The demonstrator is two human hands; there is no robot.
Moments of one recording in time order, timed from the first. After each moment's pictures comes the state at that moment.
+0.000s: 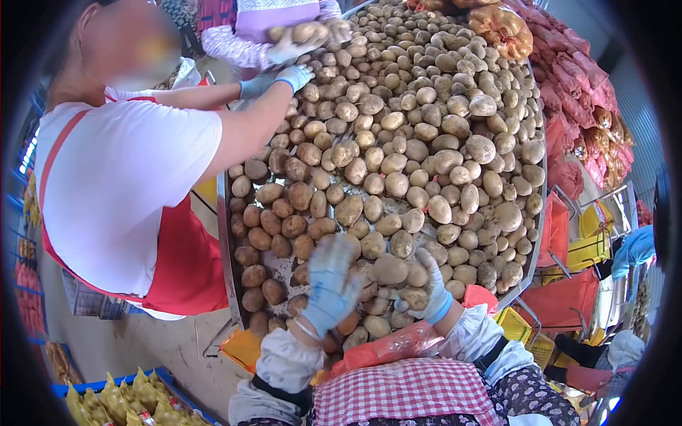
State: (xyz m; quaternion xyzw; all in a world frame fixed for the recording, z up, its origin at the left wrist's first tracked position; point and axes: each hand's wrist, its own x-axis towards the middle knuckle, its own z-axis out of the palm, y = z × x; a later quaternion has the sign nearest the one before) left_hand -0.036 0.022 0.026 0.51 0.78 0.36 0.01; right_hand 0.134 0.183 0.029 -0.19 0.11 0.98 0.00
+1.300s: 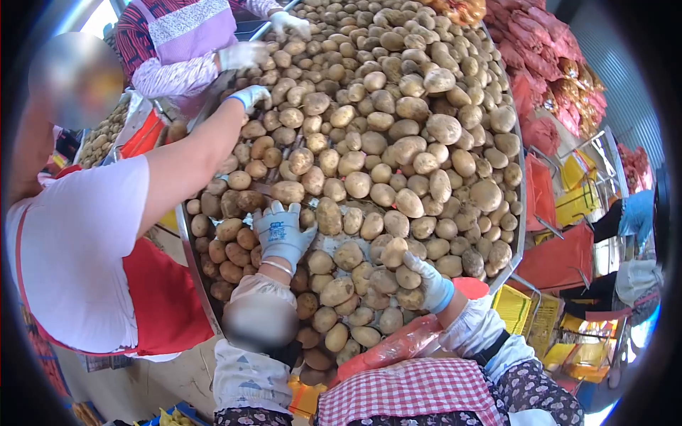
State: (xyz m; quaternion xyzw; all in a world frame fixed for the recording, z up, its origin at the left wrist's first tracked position) left_hand -0.127 0.135 0.020 0.48 0.88 0.04 -0.01; right_hand 0.160 0.212 0.036 -0.23 -0.16 0.96 0.05
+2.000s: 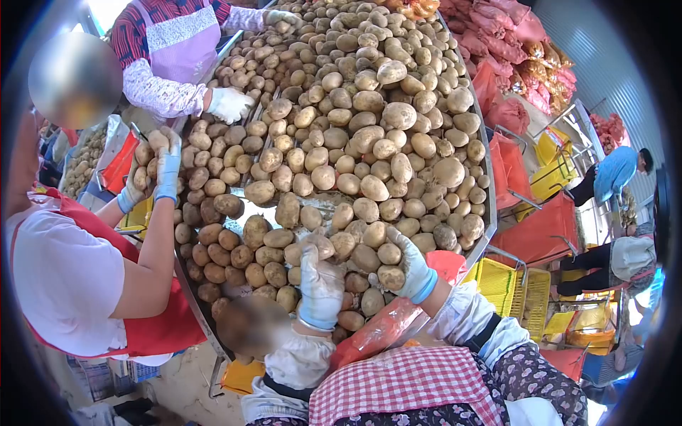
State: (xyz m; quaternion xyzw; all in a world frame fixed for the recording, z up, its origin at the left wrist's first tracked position) left_hand 0.018 0.091 0.032 0.14 0.29 0.84 0.44; right_hand 0.162 0.183 0.073 -0.38 -0.28 0.86 0.21
